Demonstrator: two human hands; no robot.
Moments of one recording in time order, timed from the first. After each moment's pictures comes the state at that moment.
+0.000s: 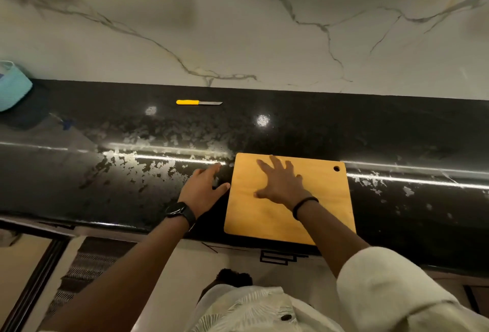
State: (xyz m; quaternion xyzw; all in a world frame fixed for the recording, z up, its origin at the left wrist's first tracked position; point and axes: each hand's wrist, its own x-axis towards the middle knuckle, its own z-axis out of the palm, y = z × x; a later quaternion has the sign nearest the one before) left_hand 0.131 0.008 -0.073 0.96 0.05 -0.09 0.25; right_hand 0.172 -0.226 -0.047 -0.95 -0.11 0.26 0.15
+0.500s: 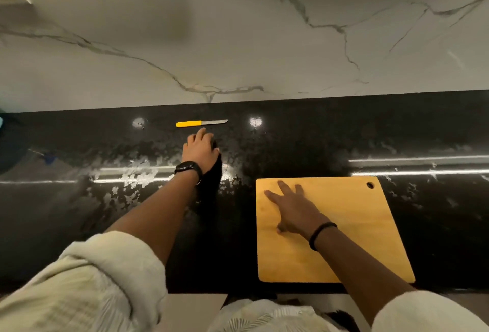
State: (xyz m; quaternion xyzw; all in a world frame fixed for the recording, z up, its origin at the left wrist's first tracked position) left_hand 0.356 0.103 -0.101 0.99 0.02 -0.06 0.11; right_hand 0.209 -0.170 -0.077 -0.94 -0.10 0.31 0.08
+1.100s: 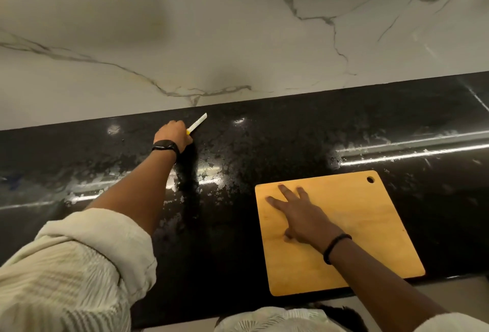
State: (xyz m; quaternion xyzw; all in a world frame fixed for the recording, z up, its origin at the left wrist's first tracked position) left_hand 0.464 0.144 -0.093 1.00 0.02 -0.09 0.04; right_hand 0.209 -0.167 -0.081 -0.94 -0.07 0.31 0.10
